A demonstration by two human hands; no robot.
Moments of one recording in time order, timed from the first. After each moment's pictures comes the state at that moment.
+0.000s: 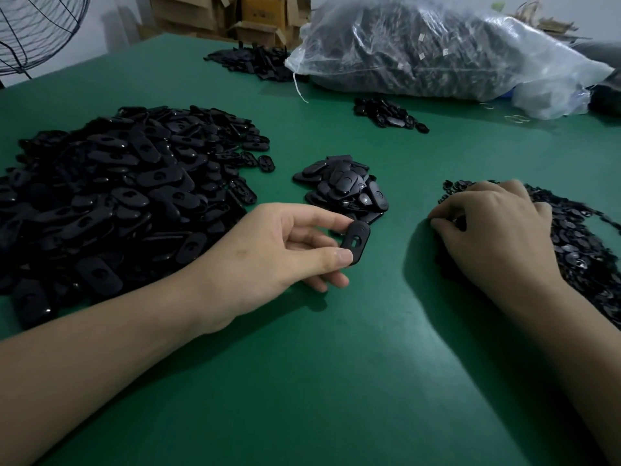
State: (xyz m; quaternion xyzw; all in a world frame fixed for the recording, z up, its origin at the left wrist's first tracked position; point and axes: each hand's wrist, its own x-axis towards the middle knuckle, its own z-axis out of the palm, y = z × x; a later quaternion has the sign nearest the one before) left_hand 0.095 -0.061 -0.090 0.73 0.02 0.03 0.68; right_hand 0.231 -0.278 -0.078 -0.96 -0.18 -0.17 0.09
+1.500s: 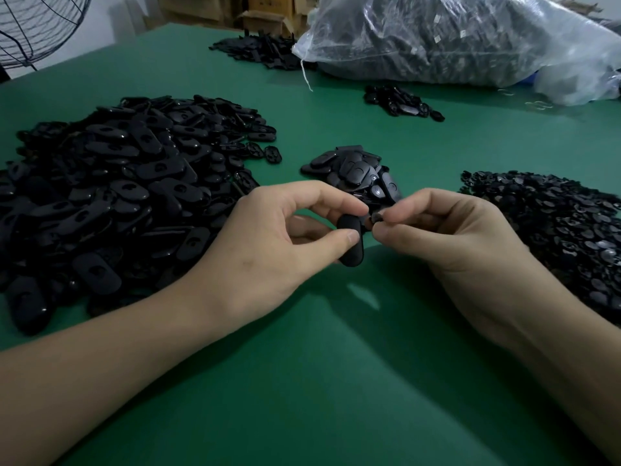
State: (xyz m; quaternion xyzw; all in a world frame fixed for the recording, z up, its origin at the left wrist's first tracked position) left_hand 0.095 -0.061 -0.093 0.79 -0.01 0.16 0.59; right_hand 0.182 -0.244 -0.080 -0.64 -0.22 0.20 0.71
